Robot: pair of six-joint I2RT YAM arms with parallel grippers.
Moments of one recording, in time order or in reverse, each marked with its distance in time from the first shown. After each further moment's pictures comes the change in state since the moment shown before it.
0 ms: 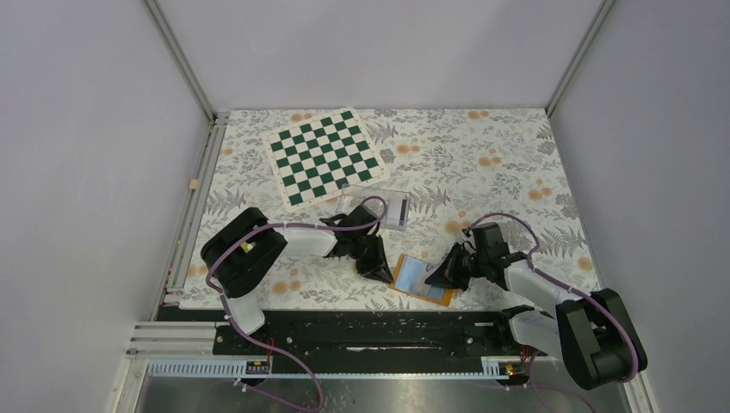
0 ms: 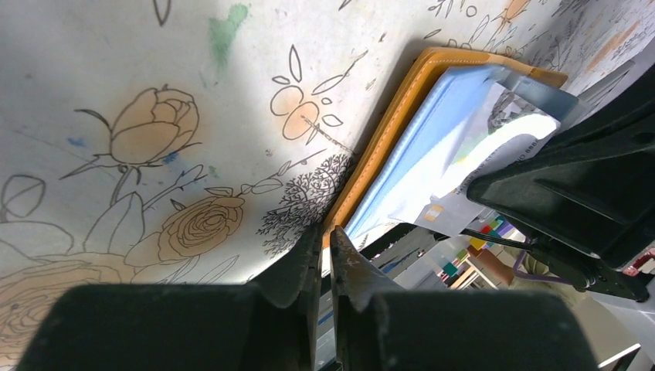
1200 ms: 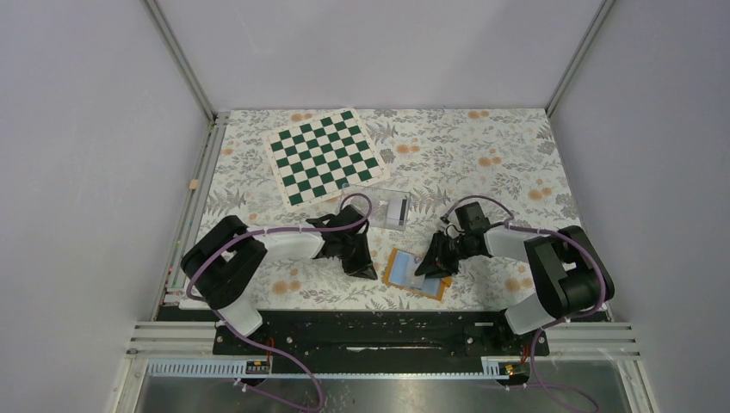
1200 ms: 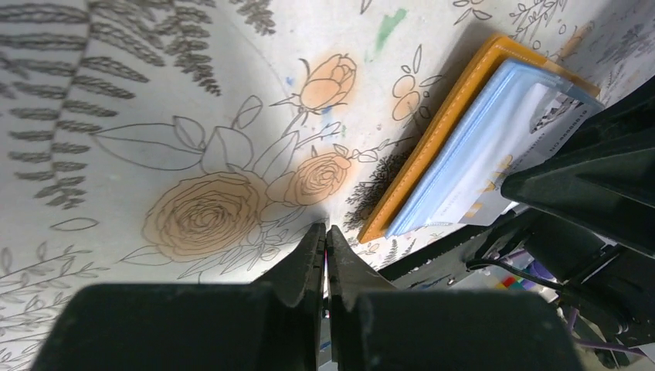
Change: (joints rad) left arm 0.036 -0.116 -0.052 -0.118 -0.145 0.014; right arm 0.008 0.404 0.235 -0.033 -0.121 -0.239
